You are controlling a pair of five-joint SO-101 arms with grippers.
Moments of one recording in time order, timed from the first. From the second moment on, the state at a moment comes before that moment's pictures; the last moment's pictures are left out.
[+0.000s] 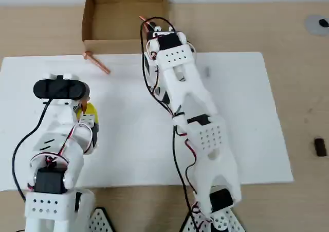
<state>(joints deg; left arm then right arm) 0.3 -80.8 69.2 52.6 -9.0 -23.6 49.0 -47.7 101.0 -32.8</state>
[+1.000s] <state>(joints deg) 0.3 -80.8 69.2 52.6 -9.0 -19.7 55.1 -52.6 101.0 -33.0</state>
